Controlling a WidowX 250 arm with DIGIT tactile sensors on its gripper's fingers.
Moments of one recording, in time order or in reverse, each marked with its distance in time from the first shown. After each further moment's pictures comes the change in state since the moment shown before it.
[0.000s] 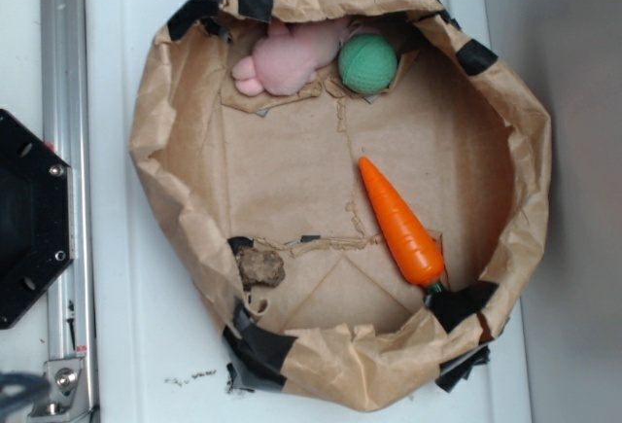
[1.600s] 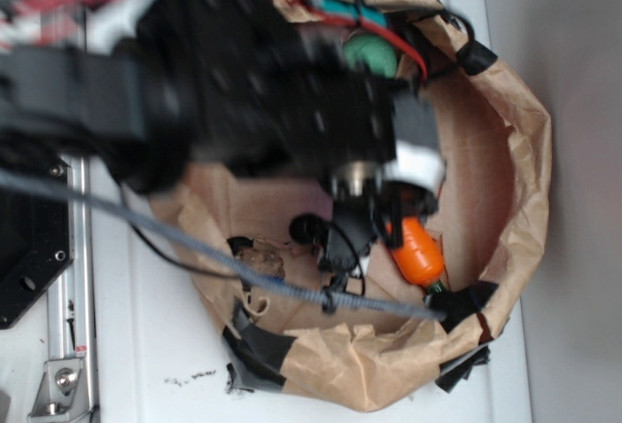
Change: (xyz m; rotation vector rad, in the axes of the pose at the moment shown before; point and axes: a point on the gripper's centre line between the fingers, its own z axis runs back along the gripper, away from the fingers) arm 0.143 -0.011 -0.215 0.011 -0.052 -0.422
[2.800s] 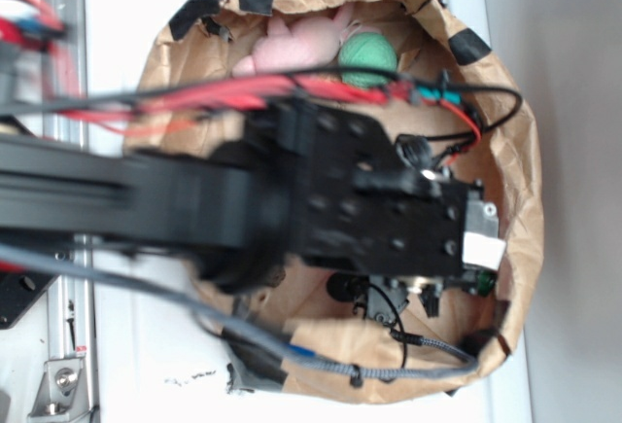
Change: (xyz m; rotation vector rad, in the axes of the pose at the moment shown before) arm 0.019 -0.008 0.031 0.017 0.022 0.143
